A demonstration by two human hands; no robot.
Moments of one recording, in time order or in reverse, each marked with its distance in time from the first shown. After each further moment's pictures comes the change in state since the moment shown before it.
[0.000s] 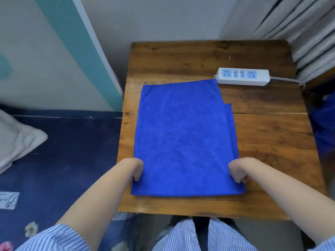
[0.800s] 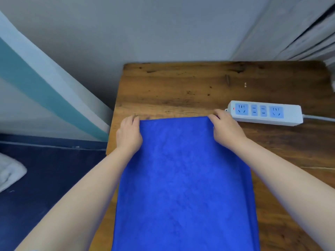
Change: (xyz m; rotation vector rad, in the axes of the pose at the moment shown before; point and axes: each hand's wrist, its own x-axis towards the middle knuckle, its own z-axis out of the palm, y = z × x) left_hand 0.059 -0.052 -0.185 -0.609 1.107 -0.182; right_hand 0.042 0.067 -0.208 0.420 1.206 -0.100
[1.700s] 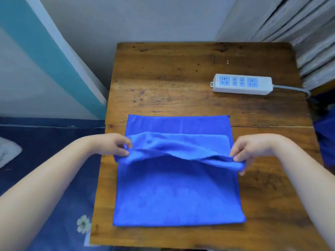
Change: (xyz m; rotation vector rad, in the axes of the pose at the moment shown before) left_hand -0.096 -0.057 -0.047 -0.136 -0.907 0.263; right_hand -0.143 0.036 -0.024 0.700 -1.039 0.219
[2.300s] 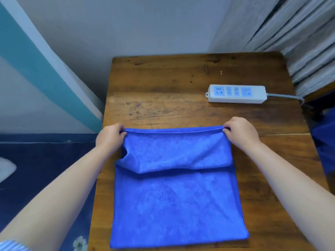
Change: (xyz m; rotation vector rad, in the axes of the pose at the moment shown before) left_hand 0.058 0.004 -0.010 -0.020 0.865 -0.214; right_hand 0.042 -0.009 -0.022 -0.546 1.202 -0.068
